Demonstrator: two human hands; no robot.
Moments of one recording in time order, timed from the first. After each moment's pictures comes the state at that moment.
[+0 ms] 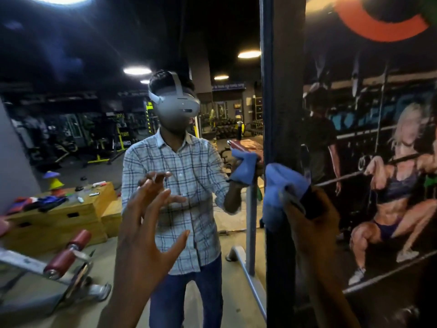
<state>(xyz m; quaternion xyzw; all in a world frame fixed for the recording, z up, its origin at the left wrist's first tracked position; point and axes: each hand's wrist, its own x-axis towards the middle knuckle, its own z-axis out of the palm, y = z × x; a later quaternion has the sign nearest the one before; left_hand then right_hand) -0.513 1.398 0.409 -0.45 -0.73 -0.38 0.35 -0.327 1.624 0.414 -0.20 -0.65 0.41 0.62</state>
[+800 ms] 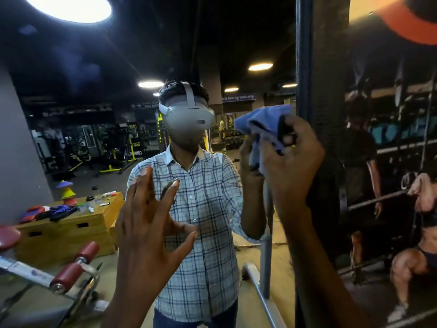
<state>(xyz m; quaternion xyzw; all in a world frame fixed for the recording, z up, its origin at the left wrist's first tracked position) -0.567 1.411 0.435 -0.39 -0.76 -0.29 0.43 -0.451 1.614 0.529 -0.08 -0.59 0.29 0.75</state>
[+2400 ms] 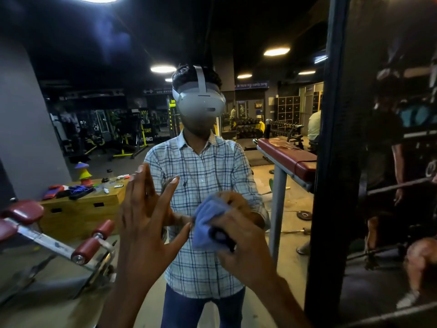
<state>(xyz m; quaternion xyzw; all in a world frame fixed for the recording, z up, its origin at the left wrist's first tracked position) -0.591 1.368 0.395 -0.38 -0.78 -0.27 0.43 -0.488 1.555 0.349 0.17 -0.76 0.16 0.60</state>
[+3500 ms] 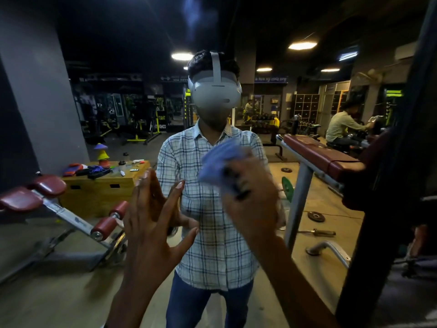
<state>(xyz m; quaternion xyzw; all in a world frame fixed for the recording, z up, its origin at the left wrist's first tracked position) -0.635 1.288 0.355 -0.35 -0.79 -0.30 0.40 -0.551 1.474 0.427 0.06 -0.73 0.19 0.65</state>
